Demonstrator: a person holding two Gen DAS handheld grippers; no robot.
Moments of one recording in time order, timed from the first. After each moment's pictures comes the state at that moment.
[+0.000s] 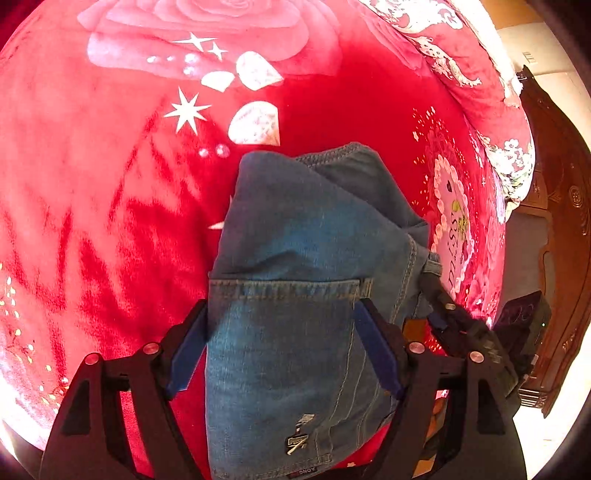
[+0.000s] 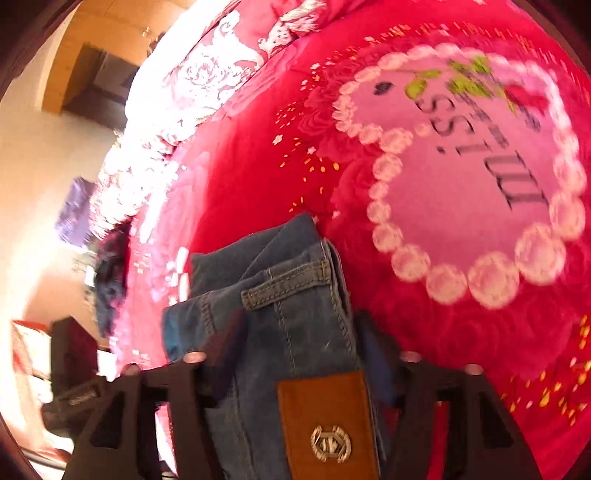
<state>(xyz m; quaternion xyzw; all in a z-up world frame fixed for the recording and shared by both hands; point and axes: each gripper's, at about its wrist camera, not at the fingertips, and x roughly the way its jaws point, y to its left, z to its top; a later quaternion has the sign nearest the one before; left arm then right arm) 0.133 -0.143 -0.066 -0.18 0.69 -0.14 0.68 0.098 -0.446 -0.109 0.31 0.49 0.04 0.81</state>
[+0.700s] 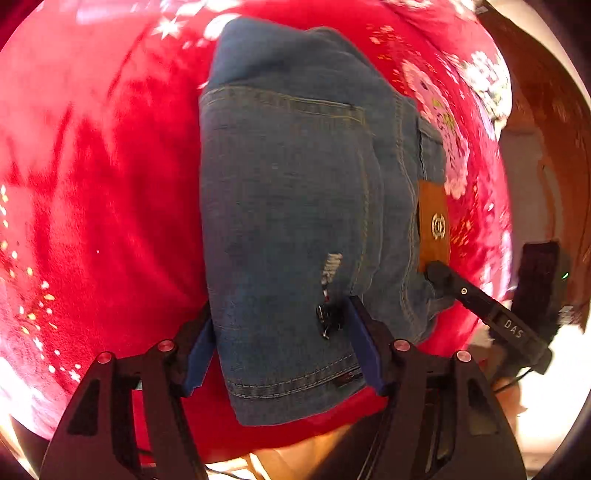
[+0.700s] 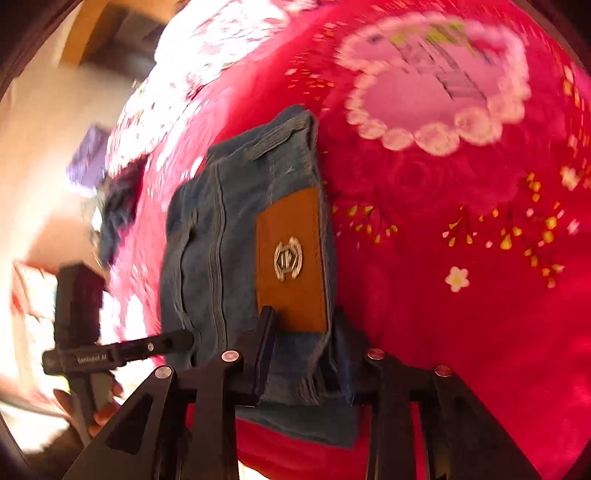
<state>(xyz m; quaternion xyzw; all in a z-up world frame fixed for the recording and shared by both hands) 0.045 -0.149 -0.074 -0.08 0.68 -0.22 0.69 -0.002 -0.441 -0.117 0.25 0.54 0.11 0.80</state>
